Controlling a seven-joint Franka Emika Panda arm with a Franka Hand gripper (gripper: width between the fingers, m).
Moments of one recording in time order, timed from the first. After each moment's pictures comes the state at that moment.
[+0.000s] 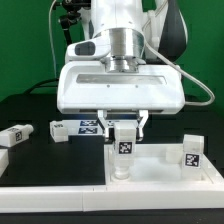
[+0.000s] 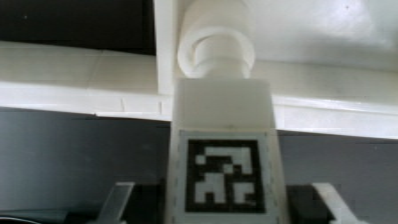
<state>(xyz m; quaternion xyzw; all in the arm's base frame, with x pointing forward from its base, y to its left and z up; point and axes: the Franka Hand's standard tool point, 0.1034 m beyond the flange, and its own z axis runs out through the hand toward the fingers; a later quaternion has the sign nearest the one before) 0.617 0.006 0.085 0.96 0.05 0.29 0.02</state>
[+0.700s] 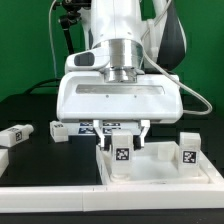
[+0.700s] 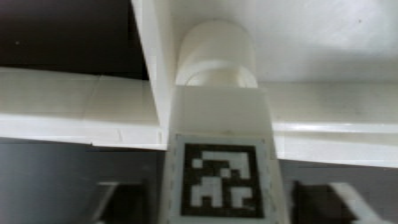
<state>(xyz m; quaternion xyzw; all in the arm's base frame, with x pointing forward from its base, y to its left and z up) 0.616 0.004 0.073 0.96 0.05 0.29 0.02</state>
